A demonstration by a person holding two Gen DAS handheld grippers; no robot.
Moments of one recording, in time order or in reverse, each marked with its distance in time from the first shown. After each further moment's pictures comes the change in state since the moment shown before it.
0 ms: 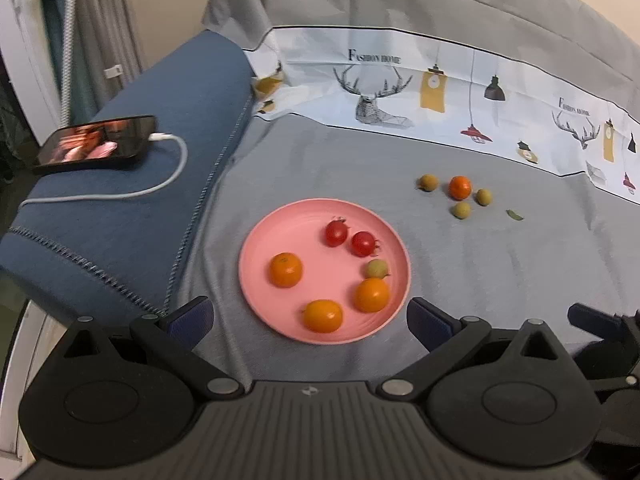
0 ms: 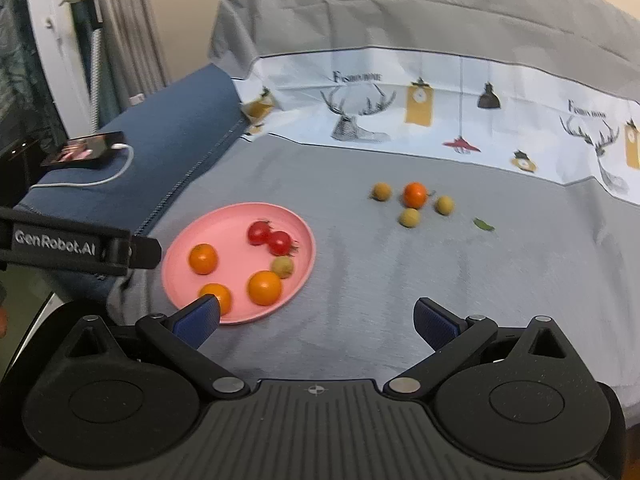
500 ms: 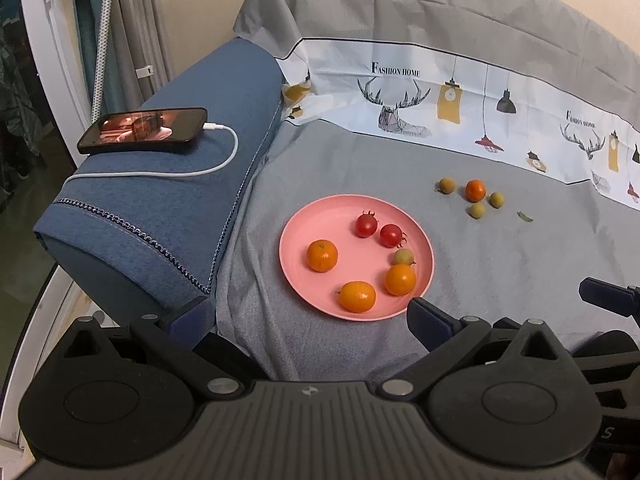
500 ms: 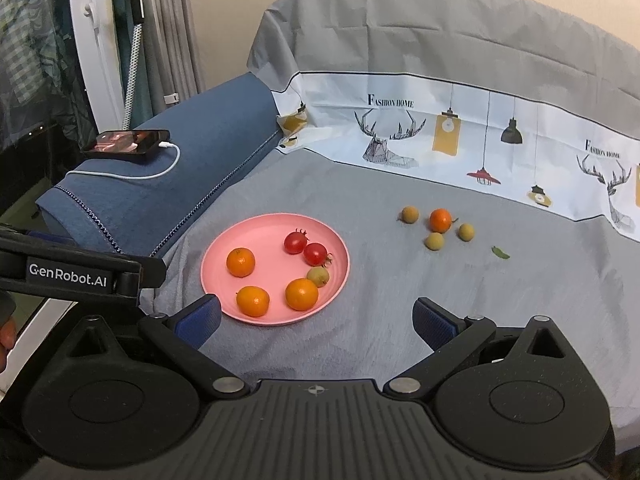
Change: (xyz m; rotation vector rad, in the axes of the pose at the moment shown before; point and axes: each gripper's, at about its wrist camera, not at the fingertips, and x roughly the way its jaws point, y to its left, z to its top) left arm -0.034 0.032 -0.033 -0.033 -0.046 0.036; right arm -0.029 0.037 -0.001 -0.100 -0.046 0.036
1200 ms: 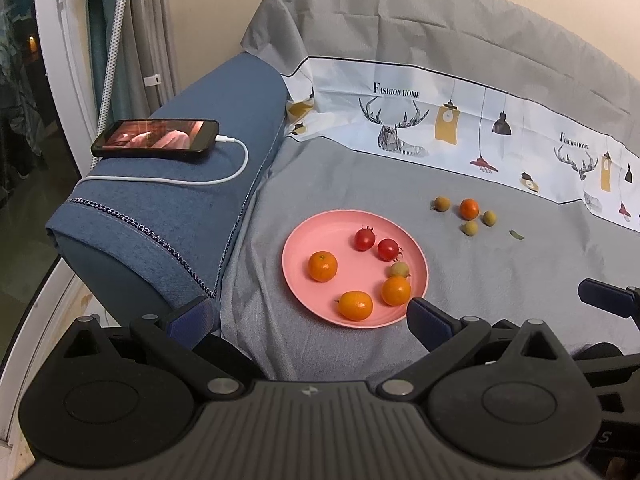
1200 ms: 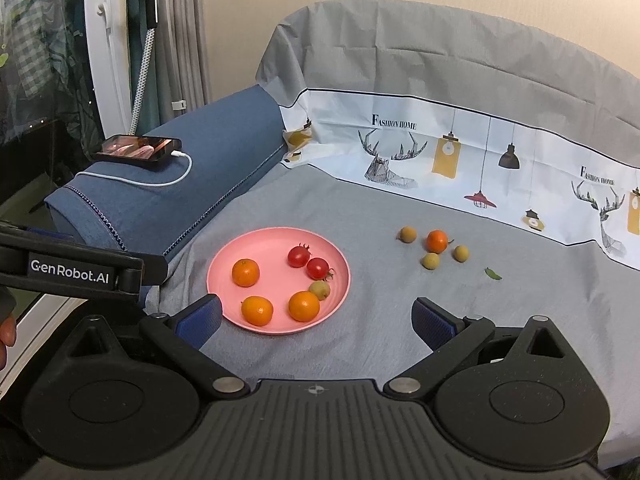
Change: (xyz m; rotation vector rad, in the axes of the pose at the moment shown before) left arm -0.021 0.011 -0.007 -0.038 -0.055 -0.021; right arm -0.020 0.014 0.003 -0.056 -0.044 -0.019
